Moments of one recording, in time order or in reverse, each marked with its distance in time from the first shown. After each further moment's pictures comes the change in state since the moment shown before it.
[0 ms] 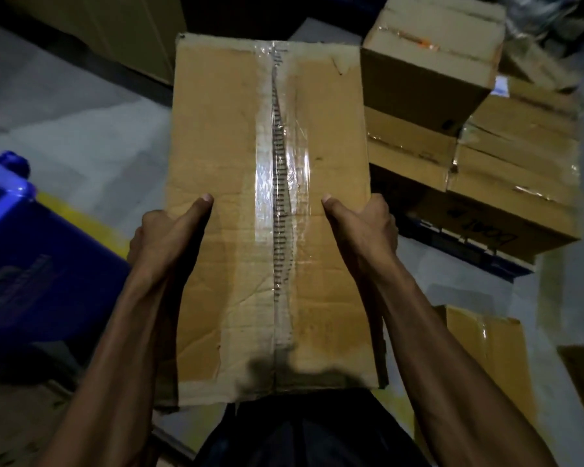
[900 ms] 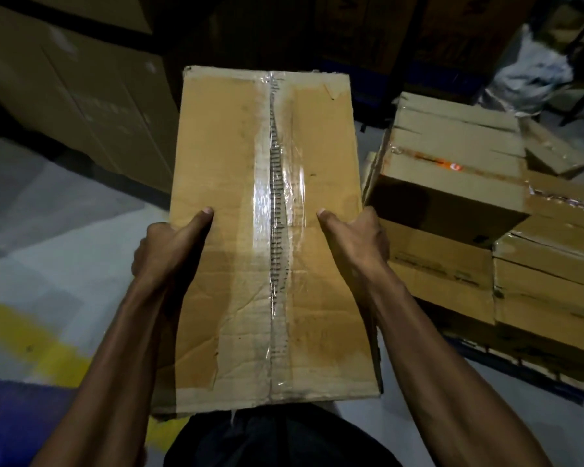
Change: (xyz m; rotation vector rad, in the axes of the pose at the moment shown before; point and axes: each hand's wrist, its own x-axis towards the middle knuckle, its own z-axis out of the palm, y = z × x) left_hand 0.324 0.292 -0.019 -0.024 -0.027 0.159; right_hand 0.325 -0.267 0.096 0.073 0.048 -0.040
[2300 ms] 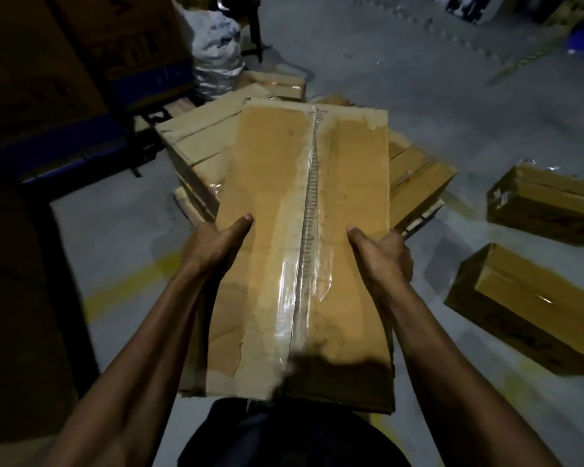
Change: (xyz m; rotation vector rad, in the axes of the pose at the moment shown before) left_hand 0.201 0.292 0.284 0.396 -0.852 0.781; right_hand 0.147 0.024 -0.029 0.245 0.851 0.813
